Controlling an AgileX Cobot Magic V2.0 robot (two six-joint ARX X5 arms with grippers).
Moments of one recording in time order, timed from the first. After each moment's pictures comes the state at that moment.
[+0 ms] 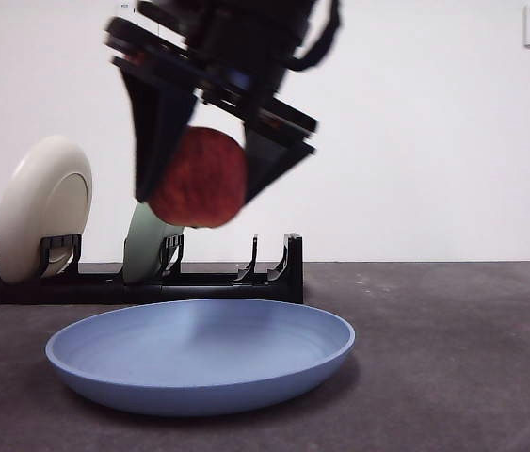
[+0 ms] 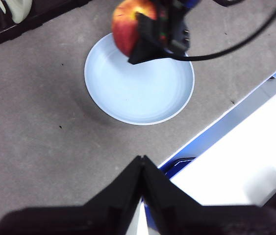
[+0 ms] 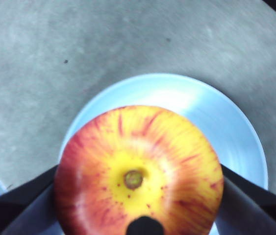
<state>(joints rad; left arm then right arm) -1.11 0.69 1.14 -1.32 -0.28 -0.46 0.89 1.75 1.41 -0.70 -0.07 0.07</state>
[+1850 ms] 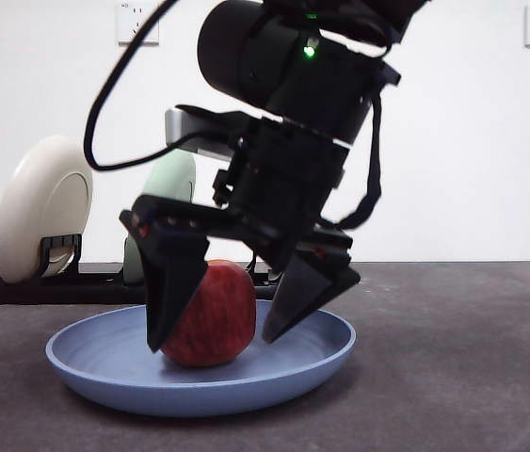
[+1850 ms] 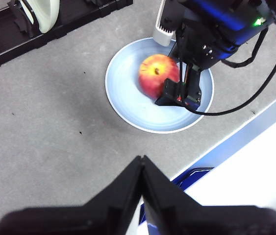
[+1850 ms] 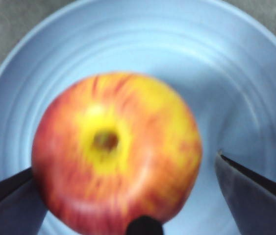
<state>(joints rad) -1.11 0.70 1.14 -1.32 -0.36 -0.46 0.89 1.79 1.10 -0.37 -0.04 0.14</state>
